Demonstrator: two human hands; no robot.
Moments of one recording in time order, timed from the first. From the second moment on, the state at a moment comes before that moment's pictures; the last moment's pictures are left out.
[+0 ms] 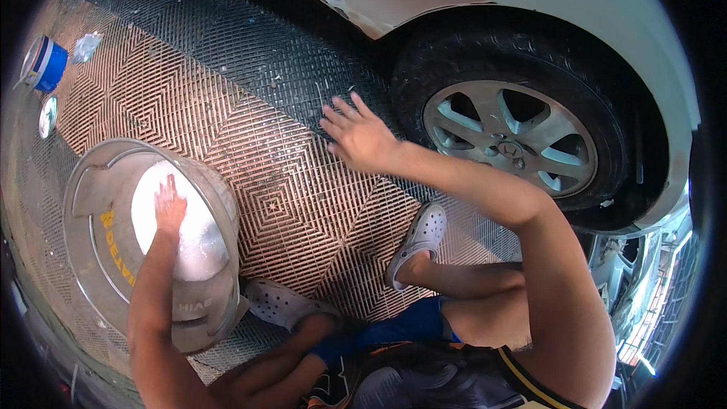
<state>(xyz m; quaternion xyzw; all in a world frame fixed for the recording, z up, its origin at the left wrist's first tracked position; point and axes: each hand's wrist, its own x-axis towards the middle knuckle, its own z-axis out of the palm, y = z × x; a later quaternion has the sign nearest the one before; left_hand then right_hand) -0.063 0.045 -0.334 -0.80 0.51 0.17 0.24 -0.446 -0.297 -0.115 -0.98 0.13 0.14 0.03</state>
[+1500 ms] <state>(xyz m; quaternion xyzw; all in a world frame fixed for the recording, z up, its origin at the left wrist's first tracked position) -0.329 -0.210 -0.015 -0.58 0.76 -0.13 -0.26 -0.514 -0.349 0.006 -0.45 0.26 -0.07 0.85</state>
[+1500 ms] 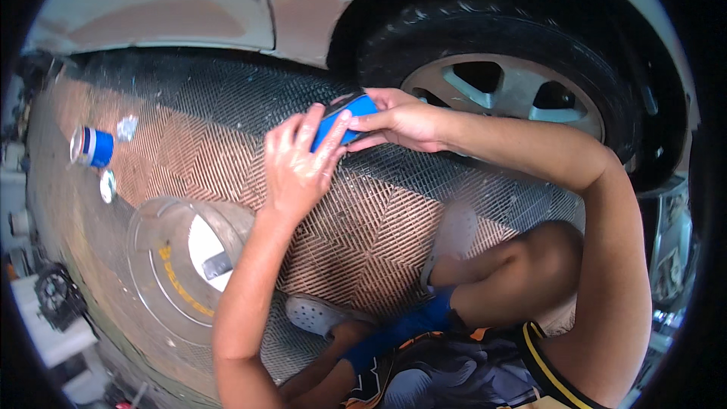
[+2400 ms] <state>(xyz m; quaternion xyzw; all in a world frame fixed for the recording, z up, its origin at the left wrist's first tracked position) -0.273 -0.343 0.089 -0.29 0.75 -0.57 -0.16 -0.627 -0.342 -0.026 -0.54 0.36 -0.03 0.76</state>
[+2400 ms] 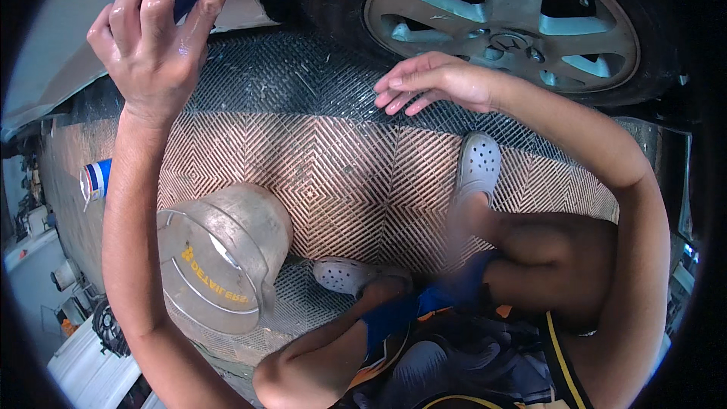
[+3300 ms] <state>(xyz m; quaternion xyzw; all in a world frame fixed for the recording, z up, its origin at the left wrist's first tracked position) -0.250 -0.083 0.090 -0.66 0.73 -0.10 -0.14 -0.452 -0.280 0.048 -0.61 0.10 -0.01 0.79</state>
